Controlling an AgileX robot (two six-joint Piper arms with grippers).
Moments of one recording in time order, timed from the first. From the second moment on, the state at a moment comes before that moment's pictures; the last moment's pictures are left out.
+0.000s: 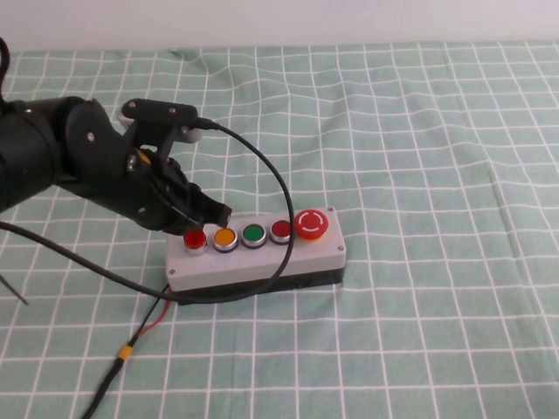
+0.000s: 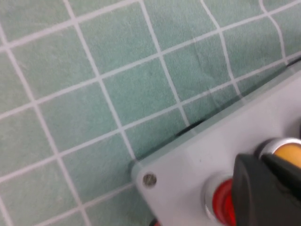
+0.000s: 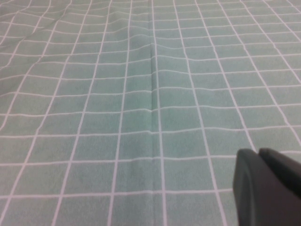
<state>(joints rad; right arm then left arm) 0.04 -0.01 0.03 0.02 0.34 0.07 -0.37 1.66 -1.16 -0.23 0.66 0.27</state>
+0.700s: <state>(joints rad) 0.04 -0.01 0.03 0.02 0.34 0.07 -0.37 1.00 -1.13 -0.10 0.77 0.17</state>
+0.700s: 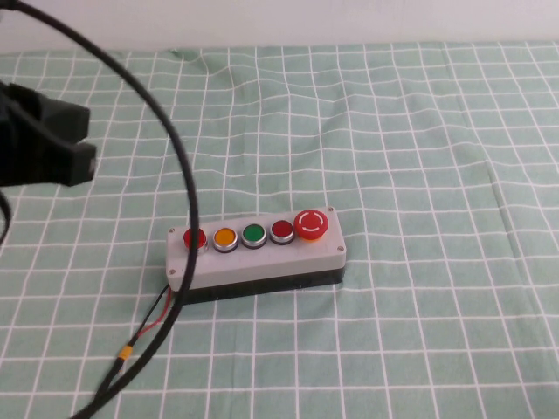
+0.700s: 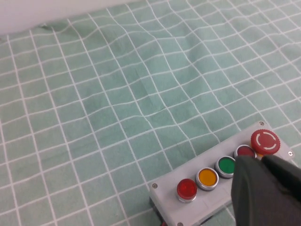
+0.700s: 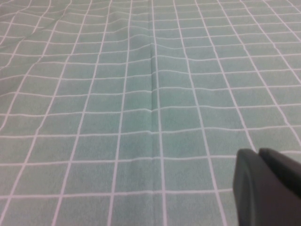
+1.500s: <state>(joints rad) 0.04 -0.01 0.03 0.02 0.34 0.07 -0.37 0.31 -0.79 0.14 0.89 -0.10</state>
